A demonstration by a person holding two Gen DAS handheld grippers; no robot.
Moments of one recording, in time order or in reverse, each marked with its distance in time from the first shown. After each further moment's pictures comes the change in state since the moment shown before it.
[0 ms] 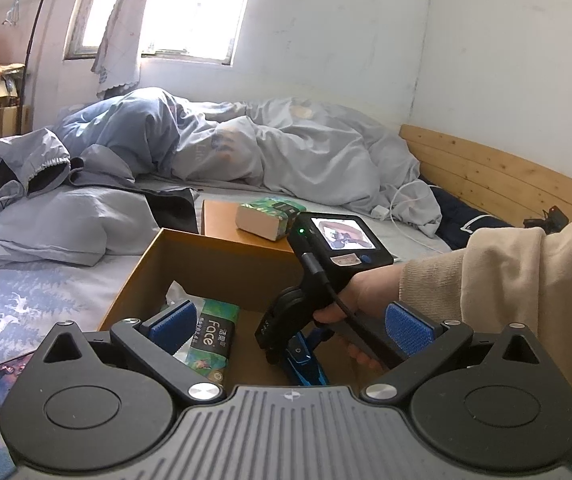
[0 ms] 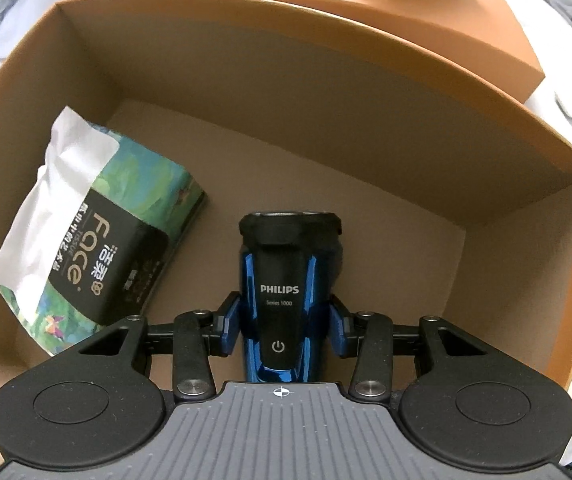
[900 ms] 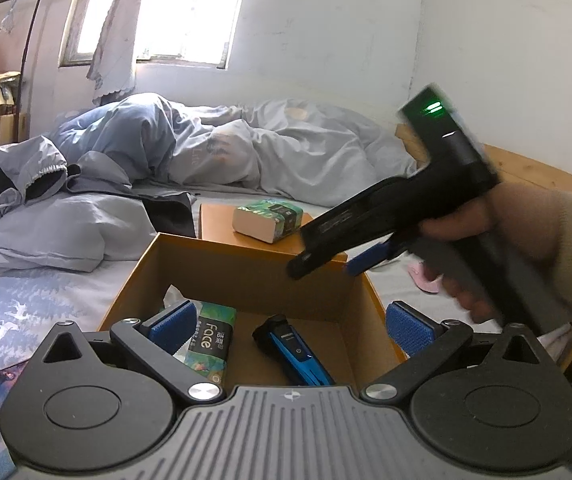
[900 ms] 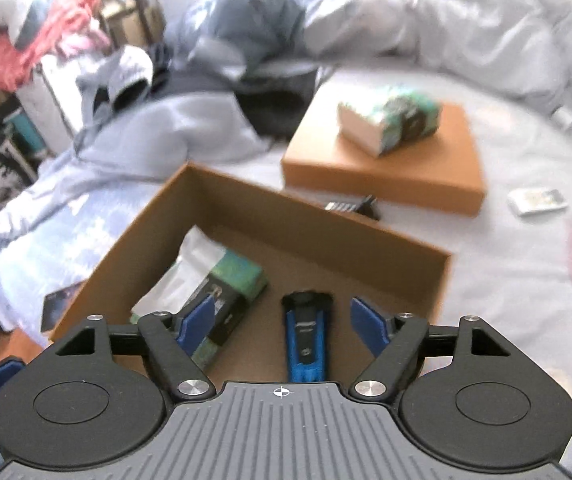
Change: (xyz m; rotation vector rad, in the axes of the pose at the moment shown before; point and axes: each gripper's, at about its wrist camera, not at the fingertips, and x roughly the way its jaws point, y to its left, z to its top) left arm 0.002 -0.004 -0.001 0.026 -0.010 -0.003; right arm -0.162 -0.017 -0.040 -0.033 -0.418 0.132
